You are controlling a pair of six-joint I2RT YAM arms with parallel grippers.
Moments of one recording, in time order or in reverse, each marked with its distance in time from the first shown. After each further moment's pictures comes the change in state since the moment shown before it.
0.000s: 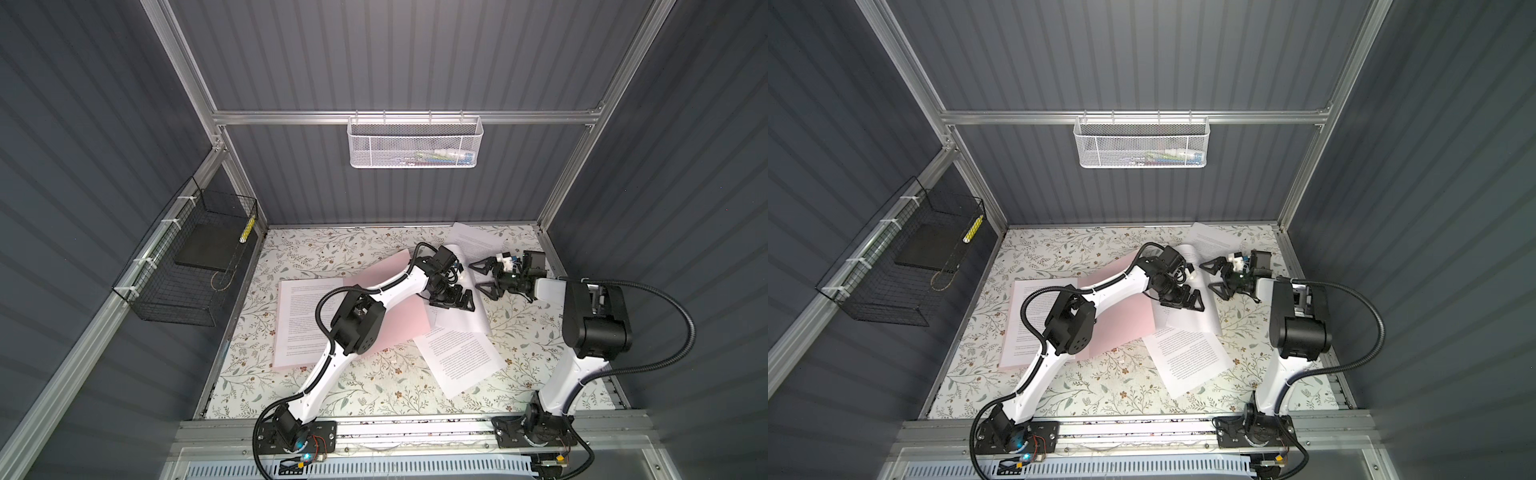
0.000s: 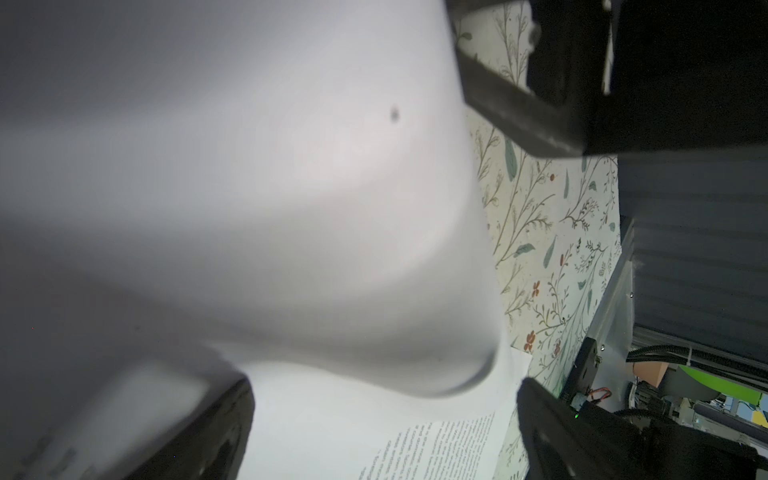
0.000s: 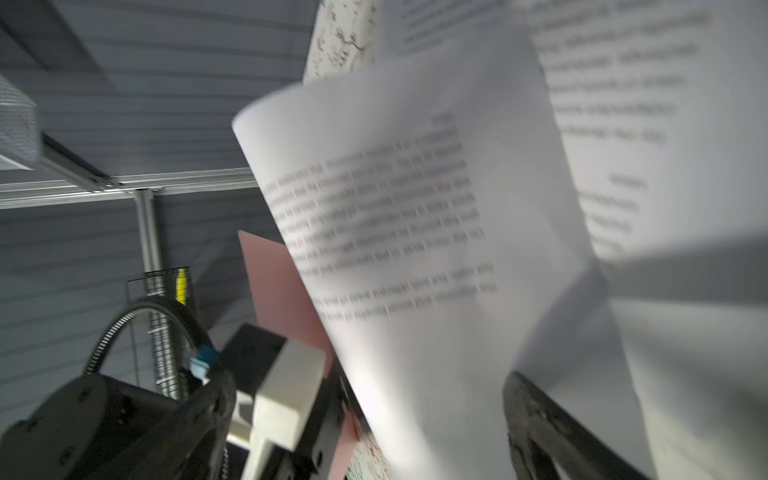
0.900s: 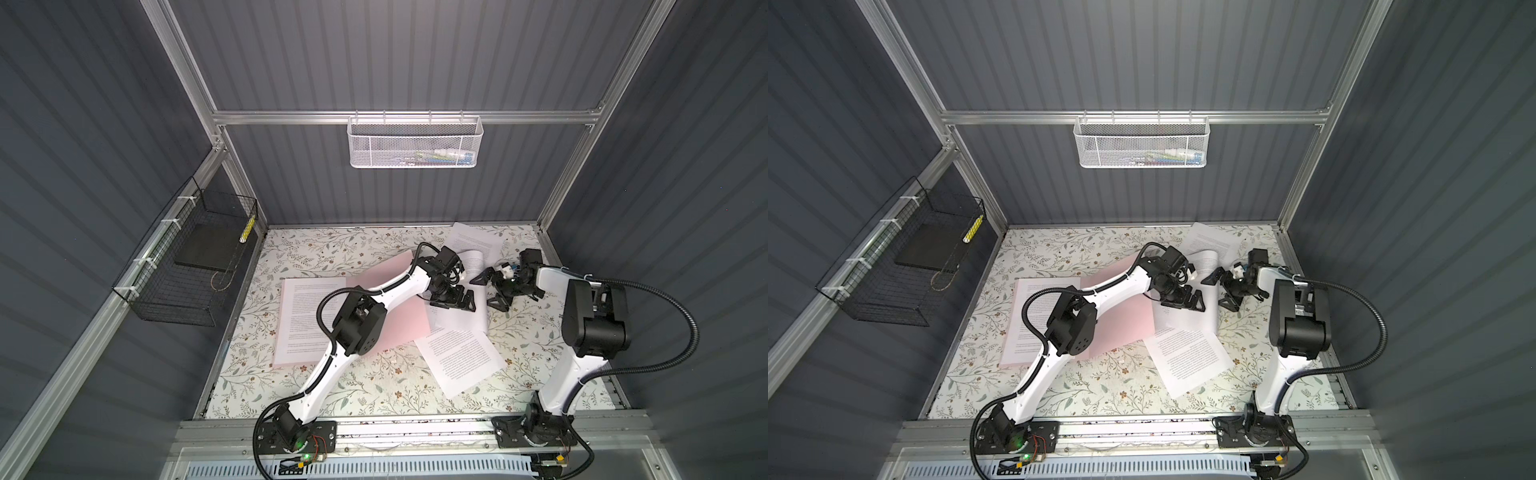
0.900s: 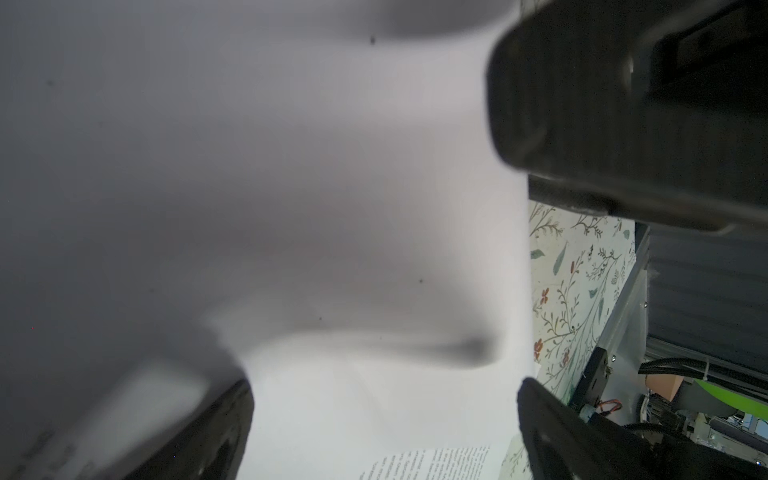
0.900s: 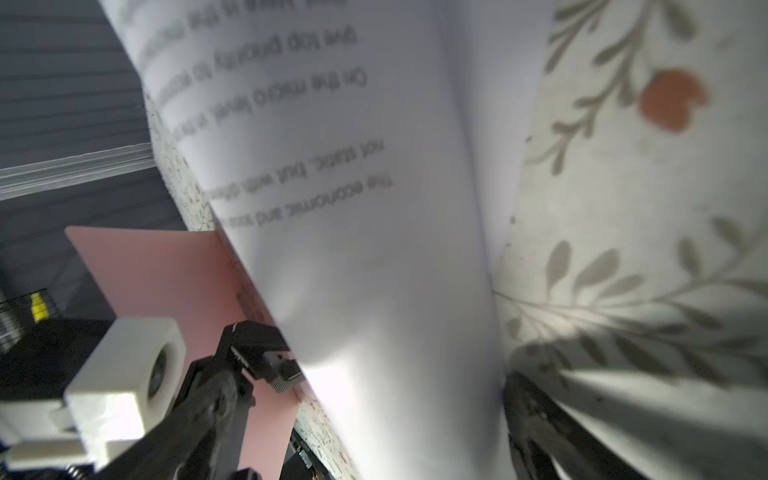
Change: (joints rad) left arm -0.011 0.013 0.040 -0.034 -0.039 -0.015; right arm 0.005 0.053 0.132 -0.433 0.119 -0.194
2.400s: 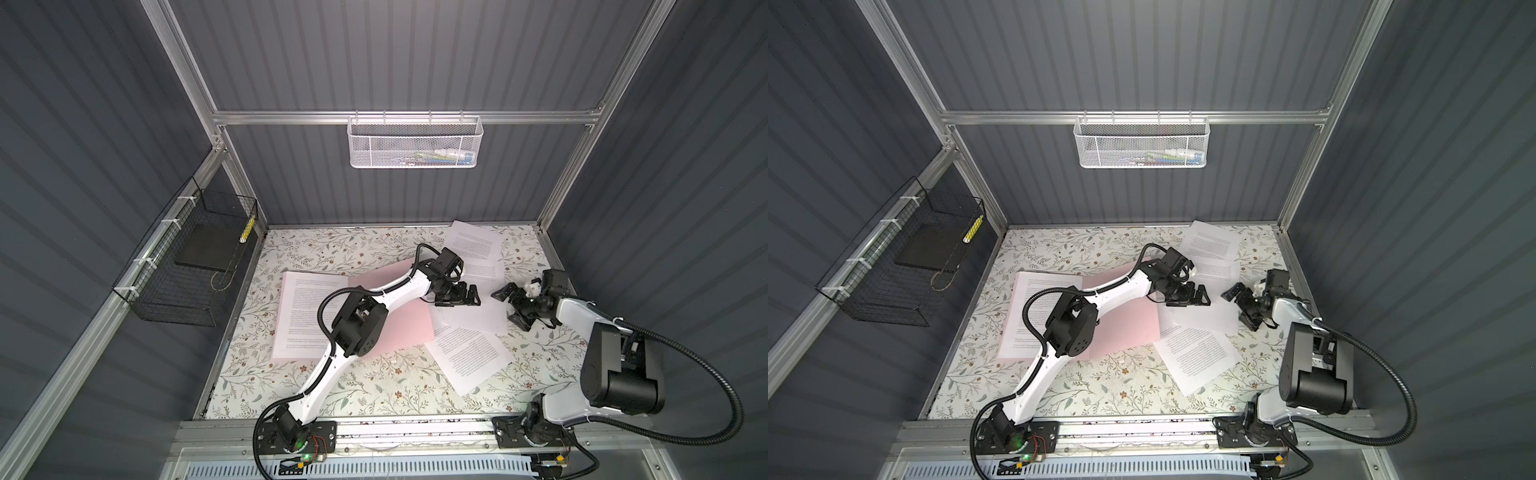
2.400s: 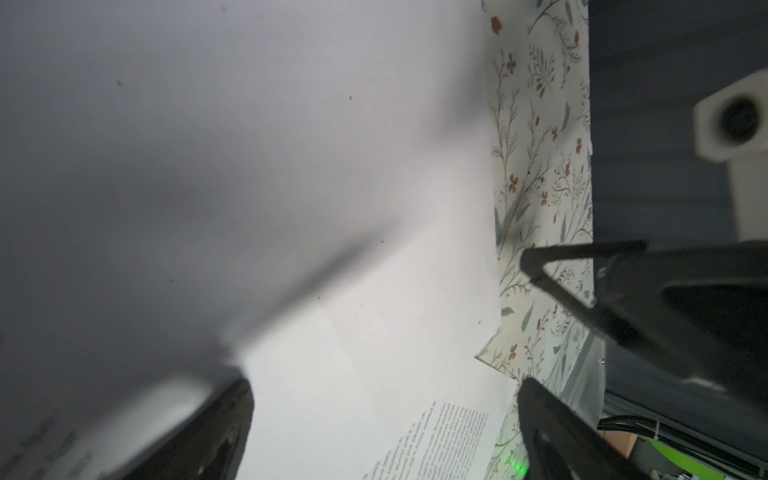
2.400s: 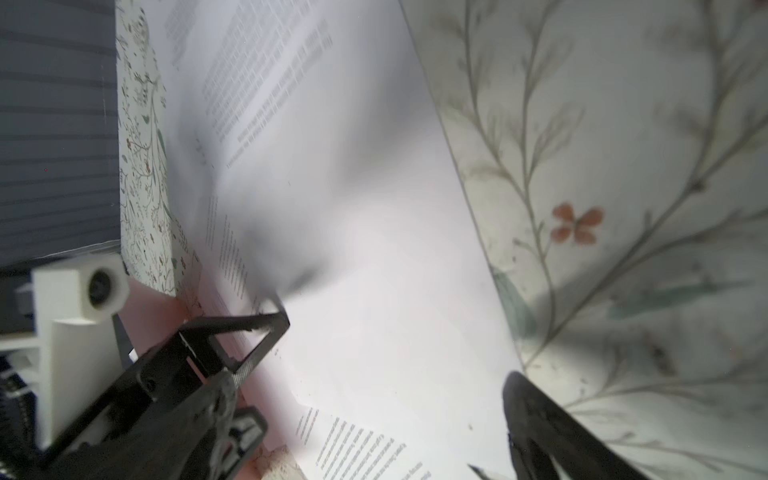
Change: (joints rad) left arm -0.009 -0.023 -0.068 0.156 -0.033 -0.163; right arm -0.106 -0.343 -0.241 0.037 0.310 0.043
